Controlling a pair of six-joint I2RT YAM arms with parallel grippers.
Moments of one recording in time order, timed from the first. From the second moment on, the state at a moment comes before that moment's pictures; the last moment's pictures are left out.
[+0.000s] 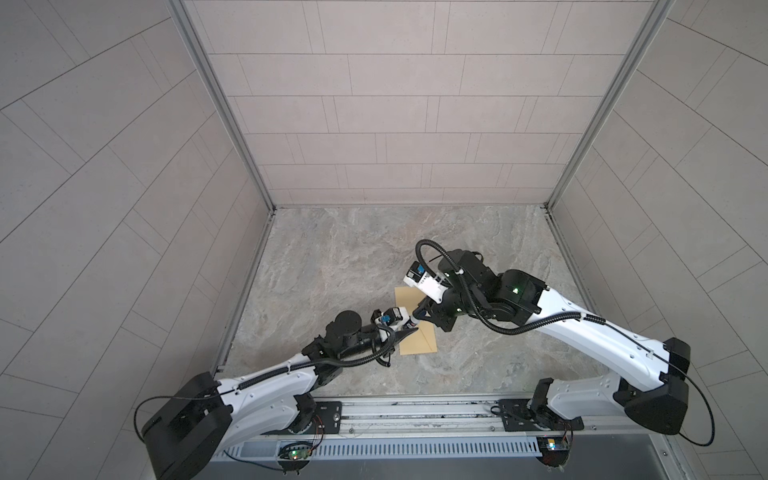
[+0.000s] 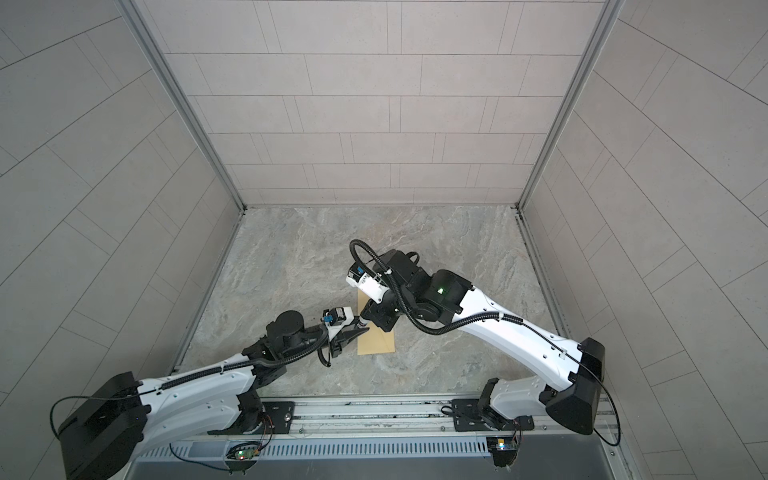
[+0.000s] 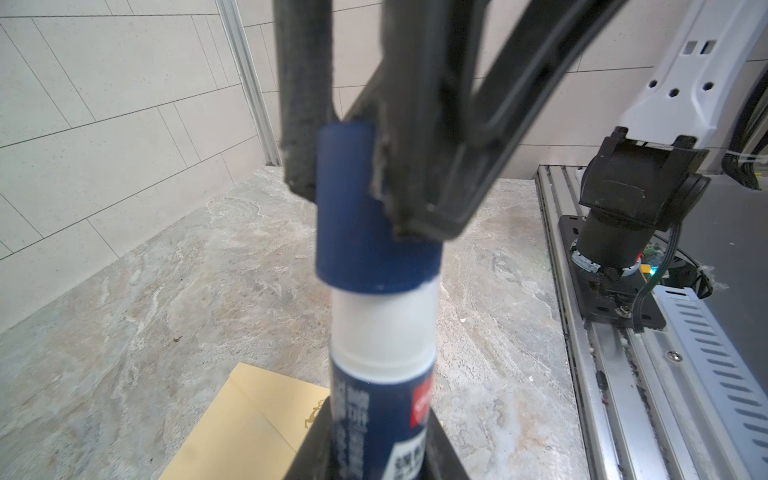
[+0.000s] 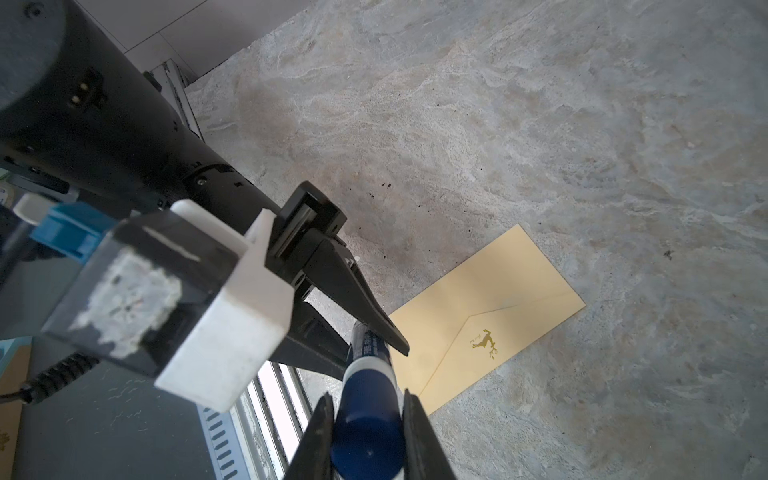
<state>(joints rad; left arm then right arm) -0.83 1.01 0.25 0.58 0.35 0.18 0.92 1.31 1.33 -0.87 -0.19 0.01</state>
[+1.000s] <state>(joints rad) -0.83 1.01 0.25 0.63 0.36 0.18 0.93 1.29 1.41 -0.97 -0.17 -0.06</state>
